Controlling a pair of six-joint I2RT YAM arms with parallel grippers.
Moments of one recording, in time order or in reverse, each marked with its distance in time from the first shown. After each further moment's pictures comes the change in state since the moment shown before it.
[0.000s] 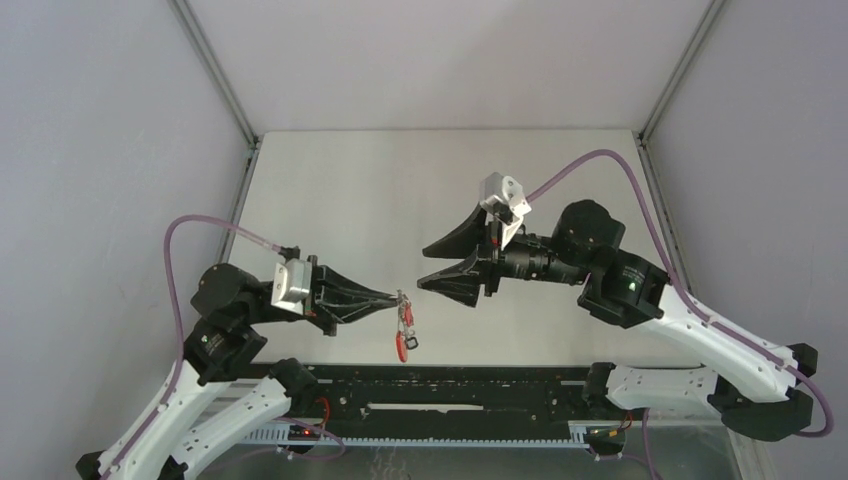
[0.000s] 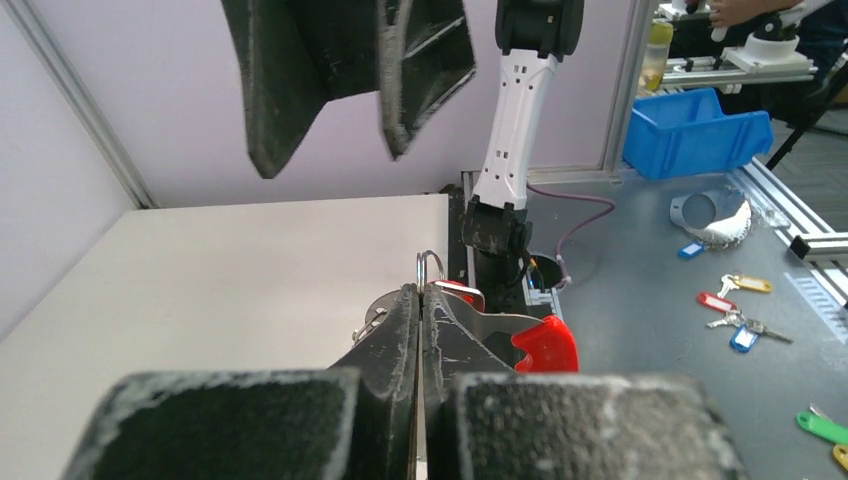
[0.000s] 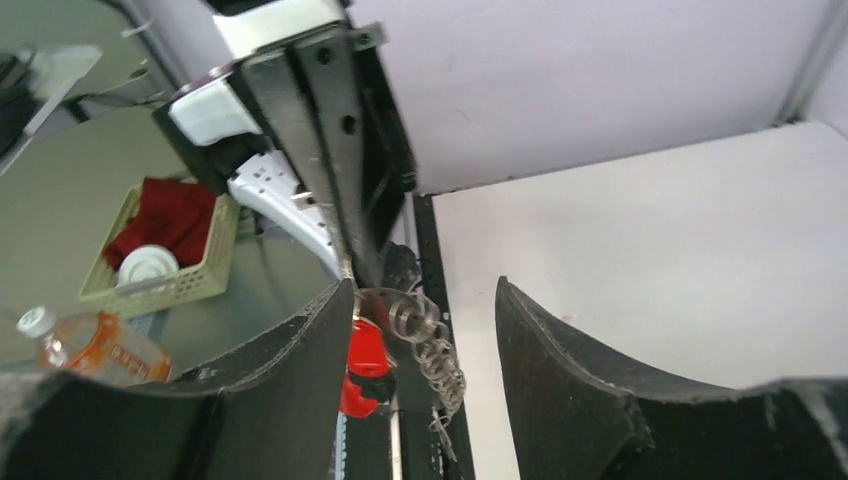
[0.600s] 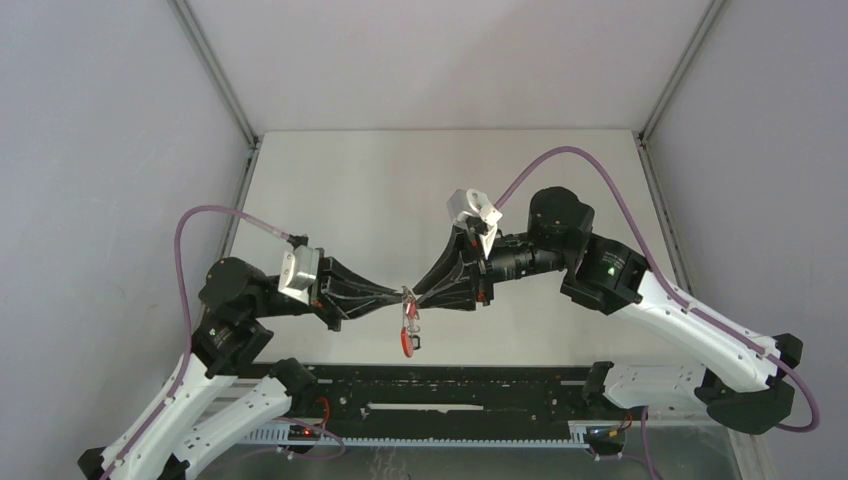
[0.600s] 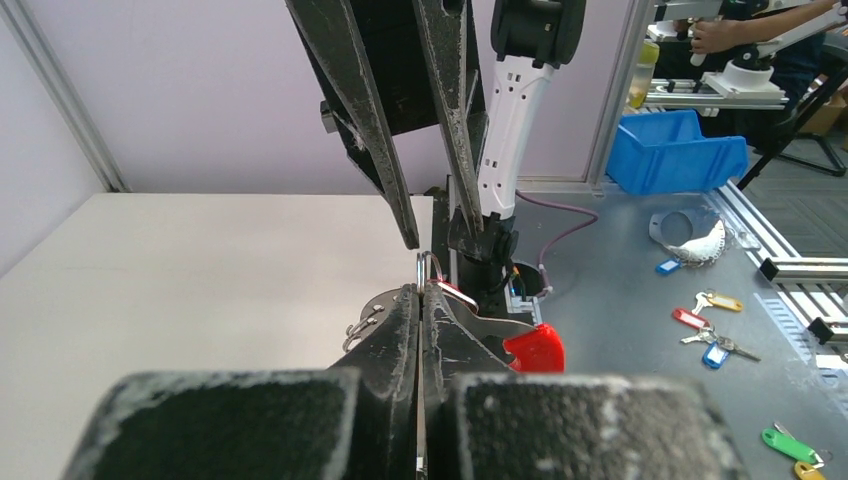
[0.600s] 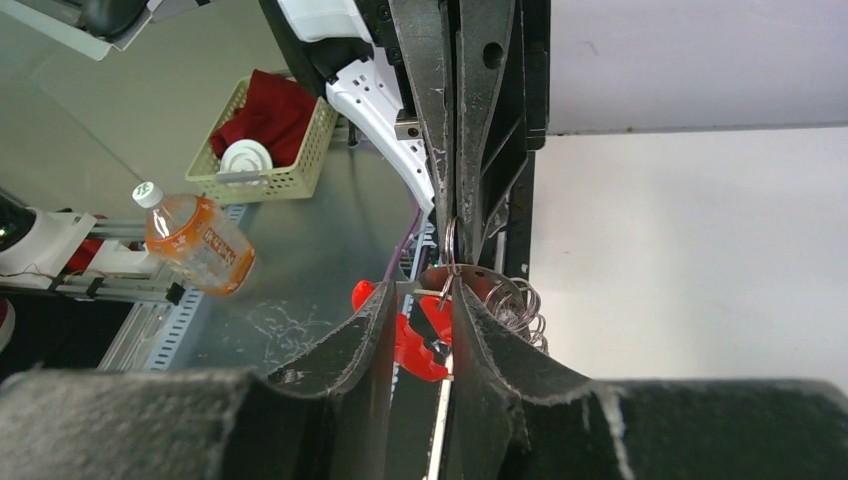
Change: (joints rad) left arm 0.024 0.048 -0.007 0.067 0.012 -0.104; right arm -0.050 0.121 0.105 -0.130 -0.391 -0.066
